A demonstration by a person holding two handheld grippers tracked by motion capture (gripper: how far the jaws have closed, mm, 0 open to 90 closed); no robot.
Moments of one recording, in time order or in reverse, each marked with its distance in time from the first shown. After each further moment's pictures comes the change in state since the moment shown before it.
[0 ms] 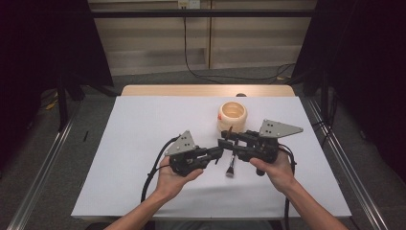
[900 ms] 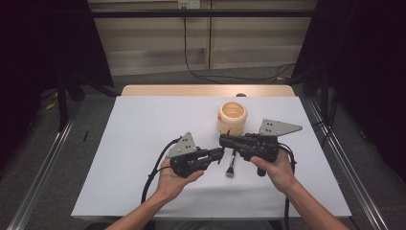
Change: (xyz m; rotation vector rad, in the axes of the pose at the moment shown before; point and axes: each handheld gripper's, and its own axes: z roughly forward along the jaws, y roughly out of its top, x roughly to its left) left arm -0.001 -0.005 0.003 -0.008 -0.005 0.023; right arm -0.003 0.000 0.000 0.025 0.026 0.029
